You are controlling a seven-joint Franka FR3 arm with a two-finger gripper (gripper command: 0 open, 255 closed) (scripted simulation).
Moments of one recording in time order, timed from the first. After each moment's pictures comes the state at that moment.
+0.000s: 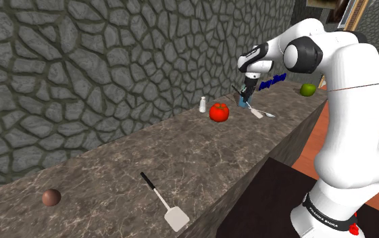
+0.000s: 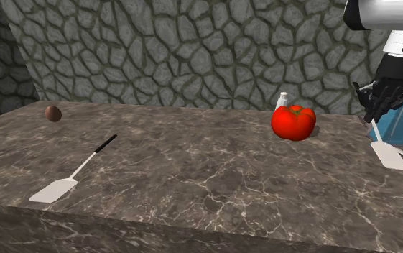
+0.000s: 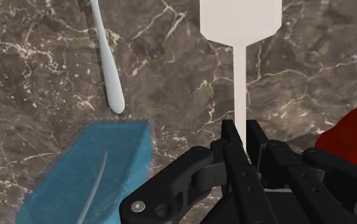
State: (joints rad) arm -0.53 0.55 -0.24 -1.57 0.19 2.15 -0.71
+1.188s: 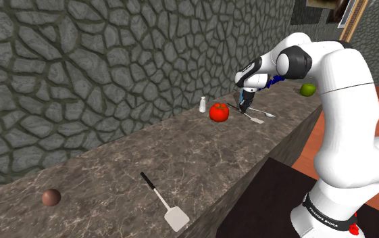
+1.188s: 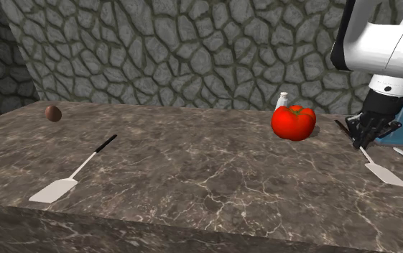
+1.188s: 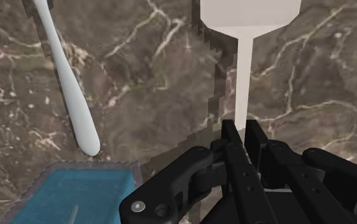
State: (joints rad) arm -0.55 0.66 -0.22 -1.62 0.23 2.31 -0.74
